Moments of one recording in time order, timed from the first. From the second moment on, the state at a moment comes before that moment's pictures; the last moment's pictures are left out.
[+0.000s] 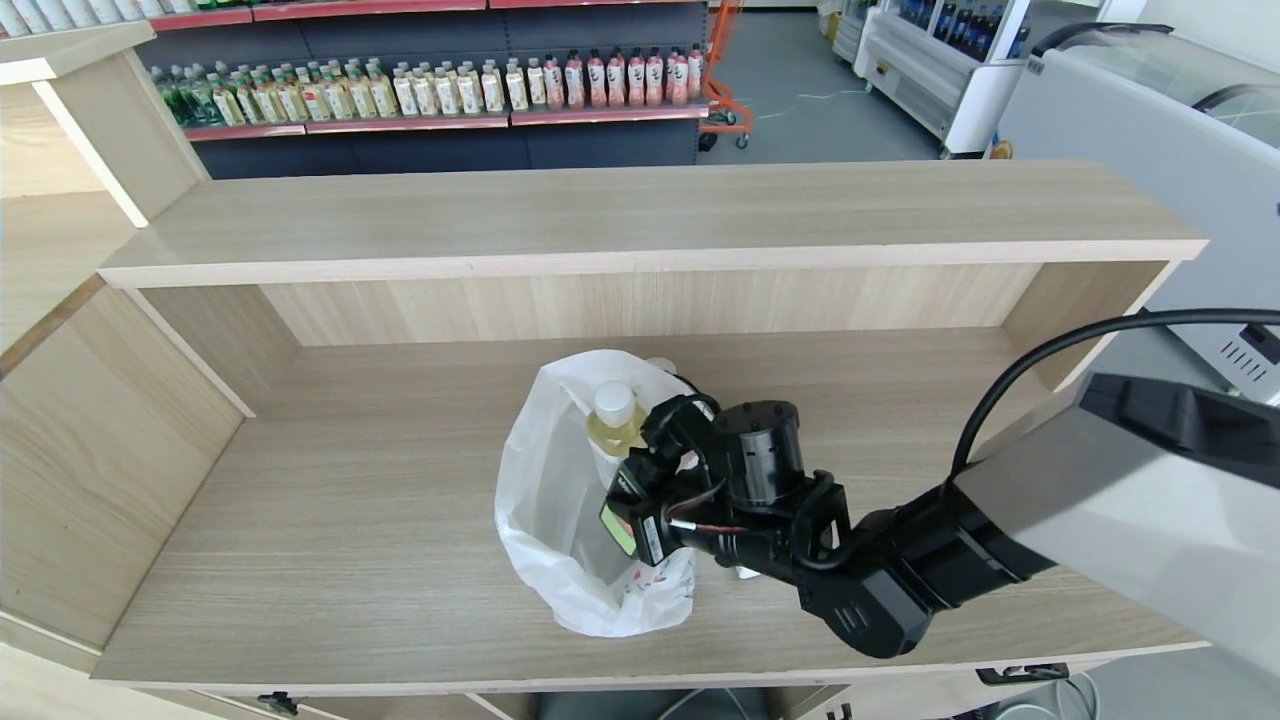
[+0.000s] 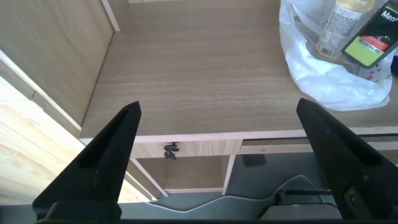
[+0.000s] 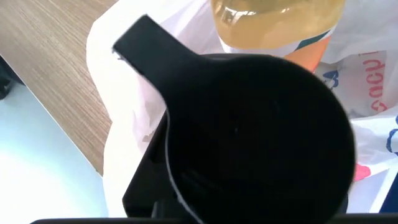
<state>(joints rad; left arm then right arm) 0.00 0.00 0.00 0.00 0.00 0.04 0.76 2.20 -1.07 -0.81 0.04 0.00</state>
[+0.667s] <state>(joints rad) 0.00 0.00 0.00 0.00 0.00 0.05 0.75 2.29 -1.07 -1.01 -0.03 -0.14</state>
